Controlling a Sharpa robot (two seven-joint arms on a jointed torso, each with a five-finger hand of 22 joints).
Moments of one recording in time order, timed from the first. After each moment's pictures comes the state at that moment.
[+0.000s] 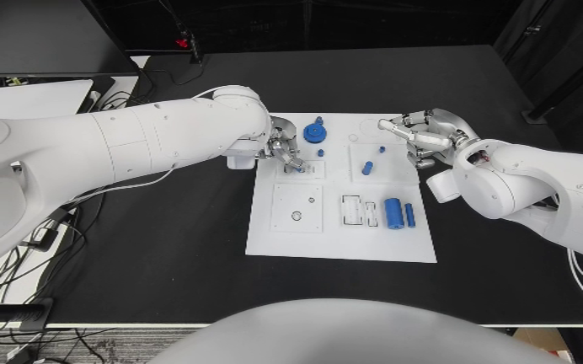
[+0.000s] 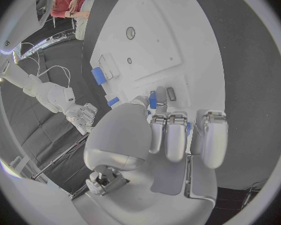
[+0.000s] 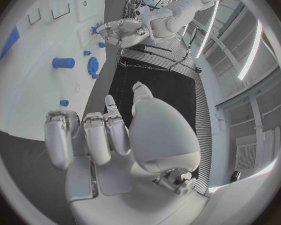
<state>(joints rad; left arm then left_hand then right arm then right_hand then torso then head) 1.35 -0.48 -0.23 1.20 -1.00 0.27 -0.37 1.37 0.10 0.11 0.34 0.59 0.91 0.08 0.56 0.77 1.46 0.00 1.58 1.31 1.47 -0.06 1.57 1.31 0.01 1.47 0.08 1.57 1.31 1.15 -1.00 -0.08 1.63 -0.37 -0.40 0.11 1.31 0.00 -0.12 0.28 0.35 0.77 0.20 0.25 0.08 1.47 0.13 1.57 1.31 1.47 0.08 1.57 1.31 0.01 1.47 0.18 1.51 1.31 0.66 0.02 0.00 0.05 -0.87</state>
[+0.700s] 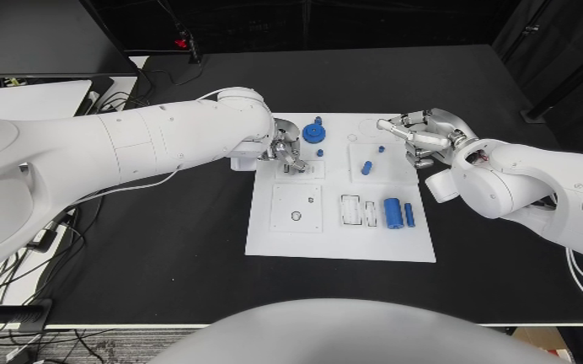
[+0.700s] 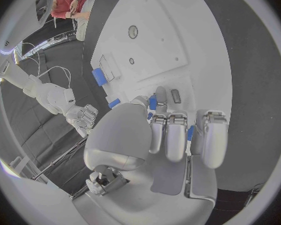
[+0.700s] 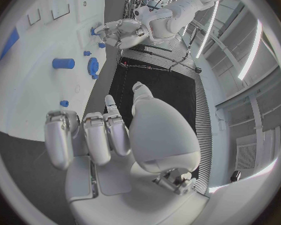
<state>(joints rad) 1.35 -0.45 -0.23 1.19 -1.00 0.27 -0.37 1.37 0.10 0.11 0.34 0.59 0.91 0.07 0.56 0.77 1.46 0.00 1.57 1.31 1.46 -0.06 1.57 1.31 0.01 1.47 0.08 1.57 1.31 1.15 -1.00 -0.08 1.63 -0.37 -0.40 0.11 1.31 0.00 -0.12 0.28 0.35 0.77 0.20 0.25 0.08 1.47 0.13 1.57 1.31 1.47 0.08 1.57 1.31 0.01 1.47 0.18 1.51 1.31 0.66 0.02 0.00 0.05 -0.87</state>
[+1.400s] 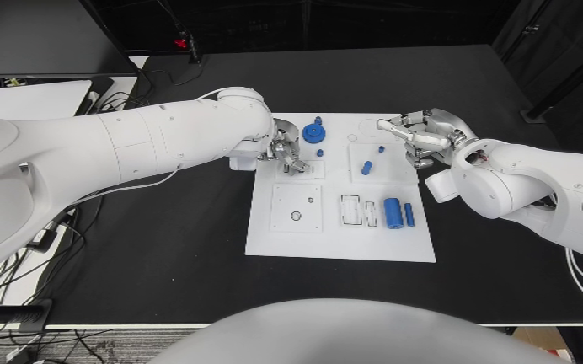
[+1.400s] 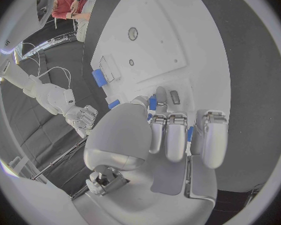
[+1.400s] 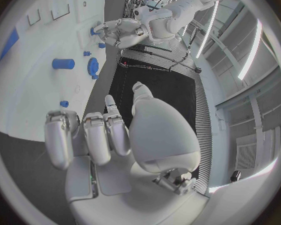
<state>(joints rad) 1.35 -0.45 -0.23 1.19 -1.00 0.29 -0.37 1.35 0.12 0.12 0.35 0.57 0.91 0.07 0.54 0.78 1.46 0.00 1.57 1.31 1.47 -0.06 1.57 1.31 0.01 1.47 0.08 1.57 1.31 1.15 -1.00 -0.08 1.63 -0.37 -0.40 0.11 1.31 0.00 -0.12 0.28 0.35 0.77 0.20 0.25 0.08 1.47 0.13 1.57 1.31 1.47 0.08 1.57 1.31 0.01 1.47 0.18 1.51 1.31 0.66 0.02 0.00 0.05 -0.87</state>
